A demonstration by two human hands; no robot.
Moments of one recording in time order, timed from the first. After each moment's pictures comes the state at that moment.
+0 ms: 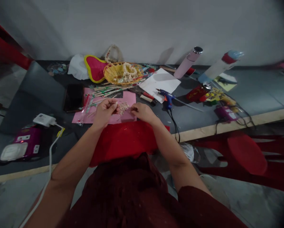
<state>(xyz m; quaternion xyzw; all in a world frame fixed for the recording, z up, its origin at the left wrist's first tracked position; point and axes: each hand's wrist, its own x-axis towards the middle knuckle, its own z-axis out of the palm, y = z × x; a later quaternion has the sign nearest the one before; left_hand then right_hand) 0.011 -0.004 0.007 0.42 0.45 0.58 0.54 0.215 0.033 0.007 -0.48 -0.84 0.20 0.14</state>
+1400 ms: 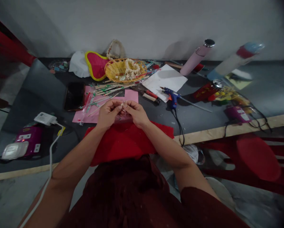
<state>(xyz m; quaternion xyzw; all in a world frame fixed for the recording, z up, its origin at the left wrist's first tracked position) 0.020 -0.010 0.002 0.50 0.43 0.56 0.50 0.160 0.005 0.004 -0.34 -0.47 0.67 0.46</state>
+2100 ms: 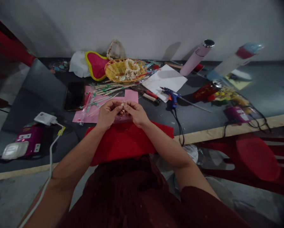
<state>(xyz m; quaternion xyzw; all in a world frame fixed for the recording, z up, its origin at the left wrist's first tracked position) 0.021 -0.011 0.005 0.48 0.43 0.57 0.51 0.162 0.009 -0.005 -0.32 -0.48 0.68 0.45</state>
